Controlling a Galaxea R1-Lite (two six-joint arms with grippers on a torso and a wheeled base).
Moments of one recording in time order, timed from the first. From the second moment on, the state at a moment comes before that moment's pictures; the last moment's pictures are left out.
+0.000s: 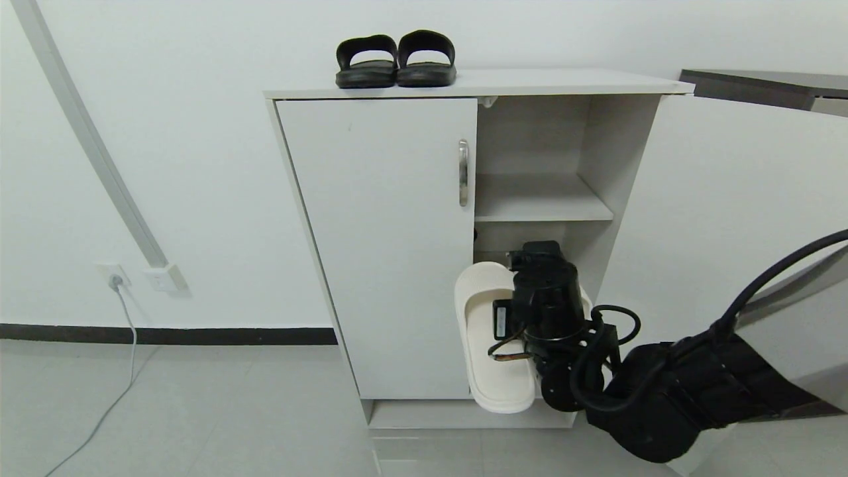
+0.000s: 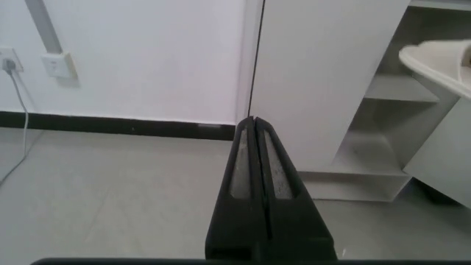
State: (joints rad) left arm 0.00 0.00 0.00 0.00 0.05 -0.08; right arm 0.82 2.05 -1.04 -0.74 -0.77 0.22
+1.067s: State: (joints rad) left arm 0.00 0.00 0.00 0.00 0.05 -0.08; right arm 0.80 2.15 -1.09 -0.73 -0.81 0.23
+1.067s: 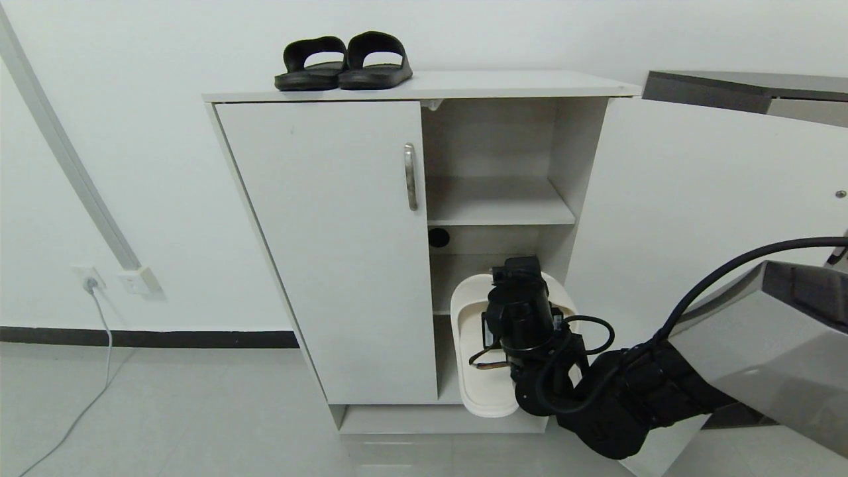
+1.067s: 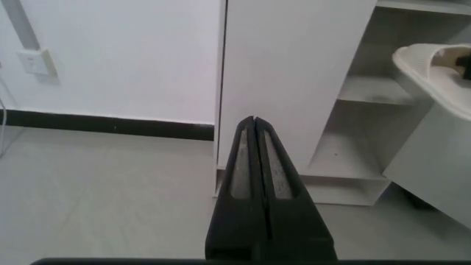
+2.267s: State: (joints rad) left arm 0.00 0.00 0.00 0.00 0.05 -0.08; right arm 0.77 2.26 -1.08 -0.87 -0.71 0.20
